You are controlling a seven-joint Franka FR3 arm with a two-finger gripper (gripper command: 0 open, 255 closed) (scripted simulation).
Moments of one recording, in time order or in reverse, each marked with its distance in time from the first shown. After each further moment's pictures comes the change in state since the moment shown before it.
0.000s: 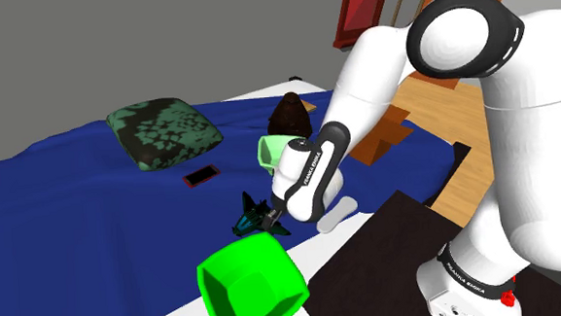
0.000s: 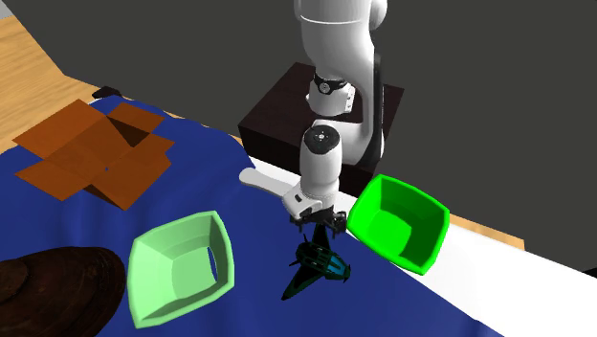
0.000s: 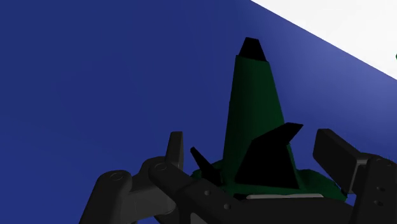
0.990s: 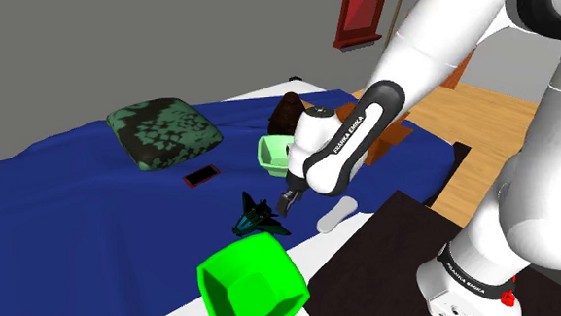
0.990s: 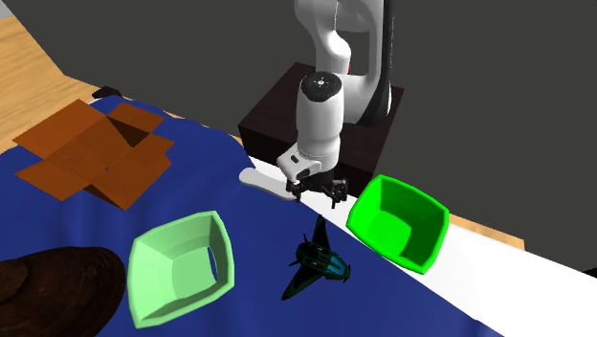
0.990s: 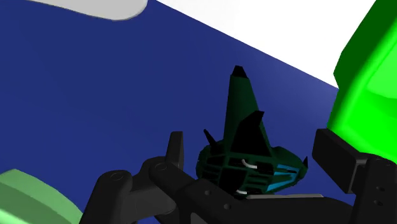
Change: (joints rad) arm -0.040 -0.362 0.015 -0.186 0.000 -0.219 -0.006
